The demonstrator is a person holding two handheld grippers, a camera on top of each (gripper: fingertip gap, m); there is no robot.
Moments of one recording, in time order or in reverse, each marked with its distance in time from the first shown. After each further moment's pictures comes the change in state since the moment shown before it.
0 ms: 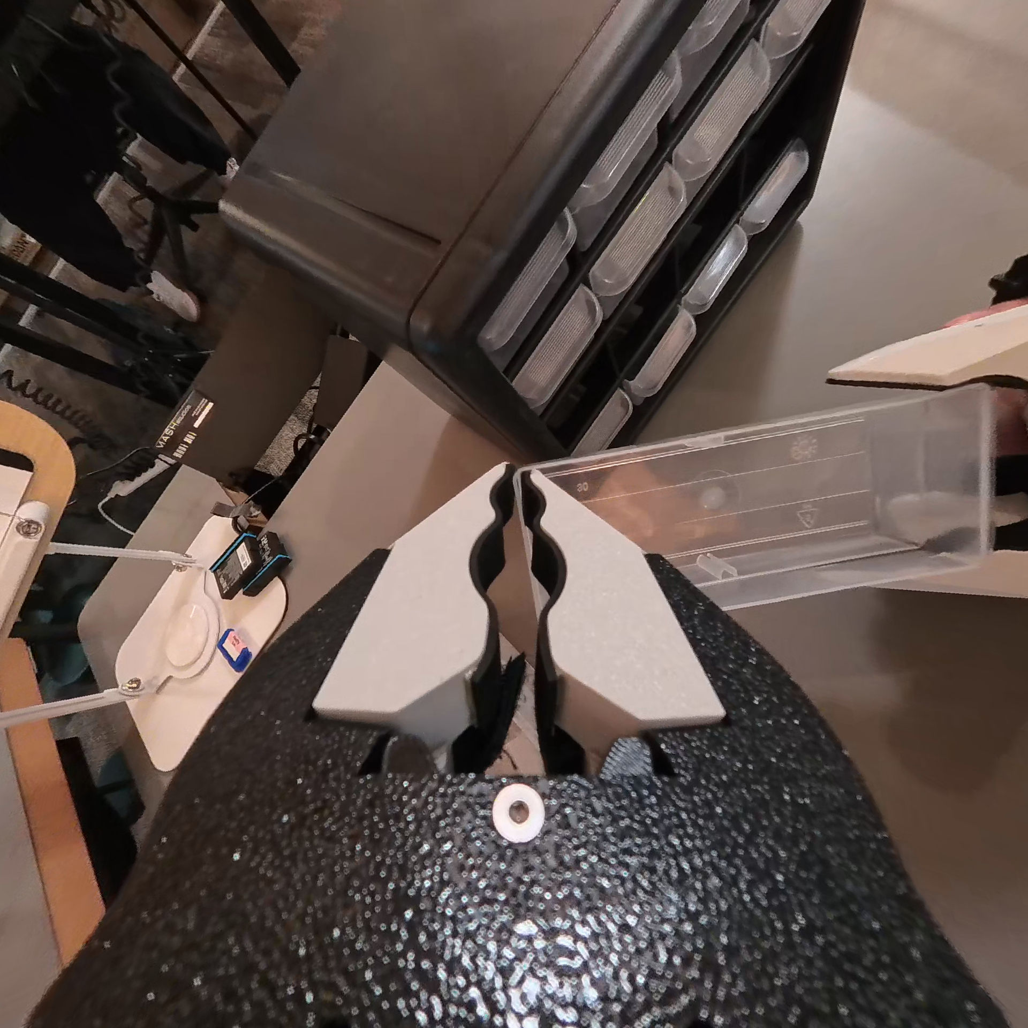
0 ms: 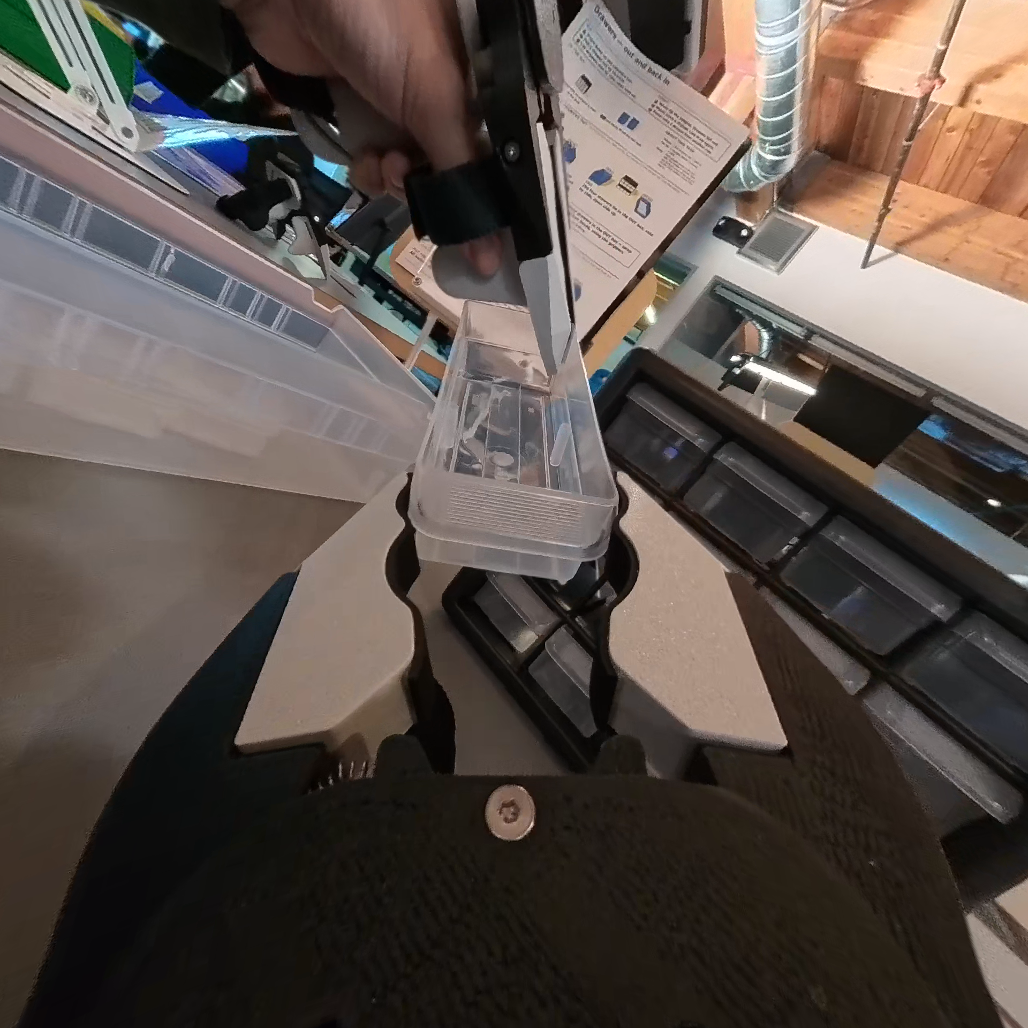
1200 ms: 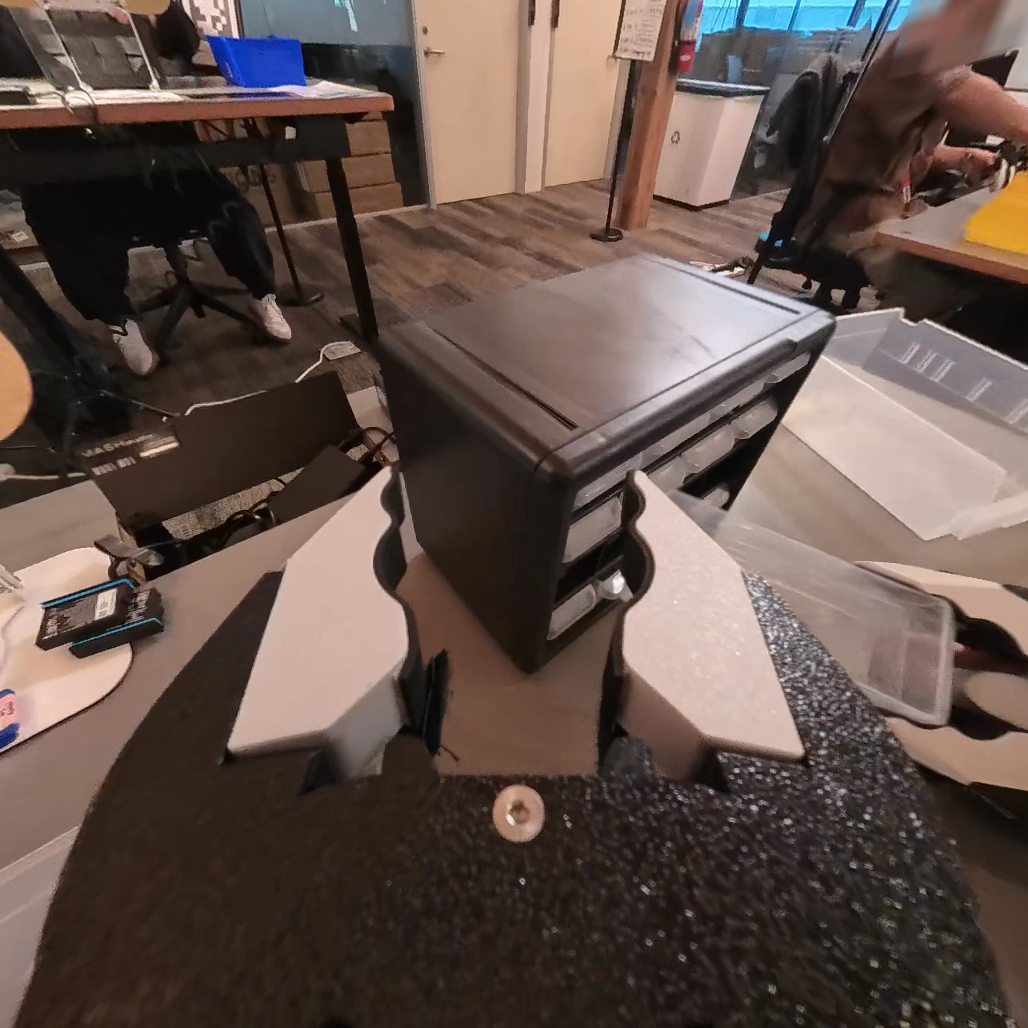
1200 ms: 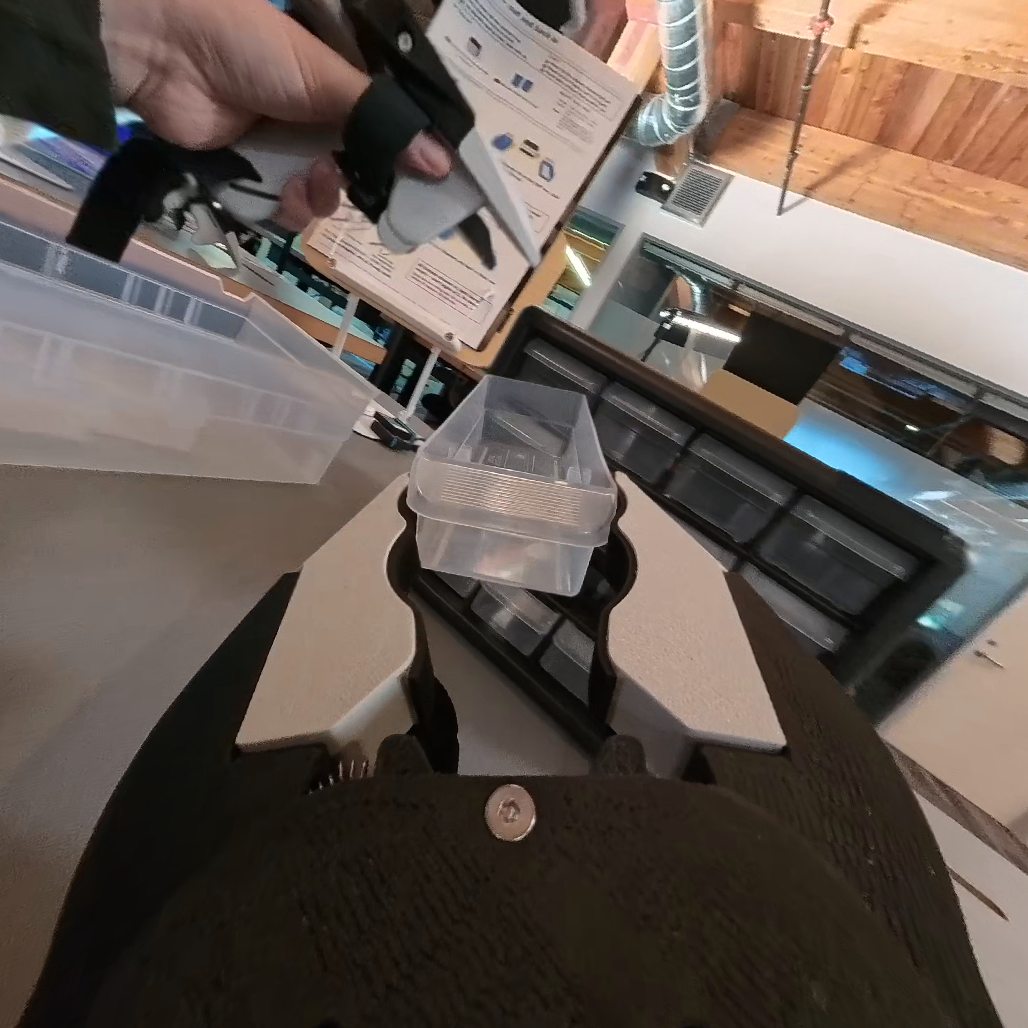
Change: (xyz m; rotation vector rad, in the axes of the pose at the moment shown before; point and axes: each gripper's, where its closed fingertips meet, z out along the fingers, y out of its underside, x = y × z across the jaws) left arm -0.046 -0.040 -0.021 0.453 0.027 -0.475; right arm 0.037 0.006 -0.039 -0.050 0.133 0.063
